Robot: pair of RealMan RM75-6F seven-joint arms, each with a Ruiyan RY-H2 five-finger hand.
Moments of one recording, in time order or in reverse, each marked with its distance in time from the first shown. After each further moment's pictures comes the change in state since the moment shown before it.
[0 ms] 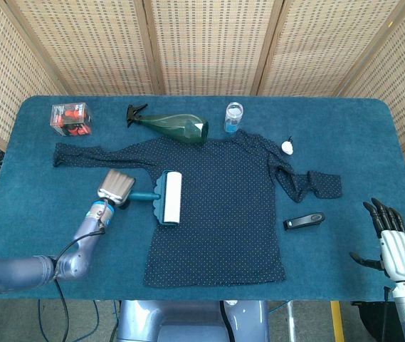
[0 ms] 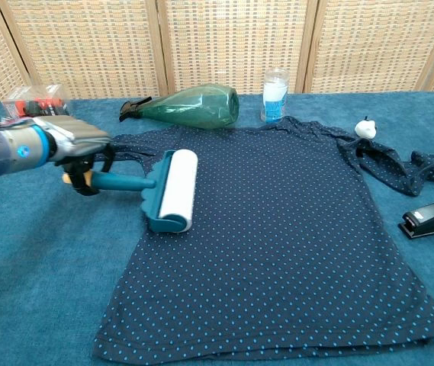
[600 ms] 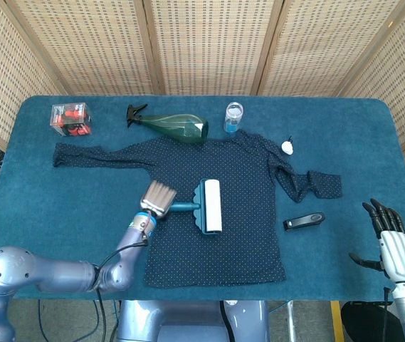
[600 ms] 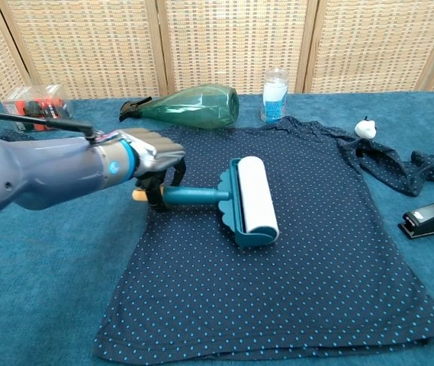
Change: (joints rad) left arm -0.152 -0.176 -0.095 -0.051 -0.181 0.113 0.180; right arm 0.000 0.005 -0.005 -0.004 -0.008 0.002 0.012
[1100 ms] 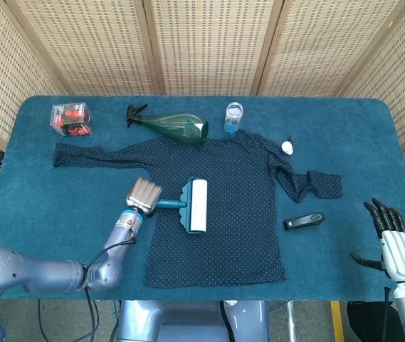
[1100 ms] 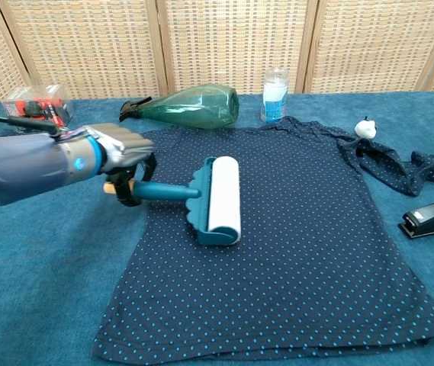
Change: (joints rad) left arm 0.060 0.076 0.057 -0.017 0.036 0.005 -0.037; right arm -0.001 0.001 -0.001 -0.005 0.002 0.002 -0.011
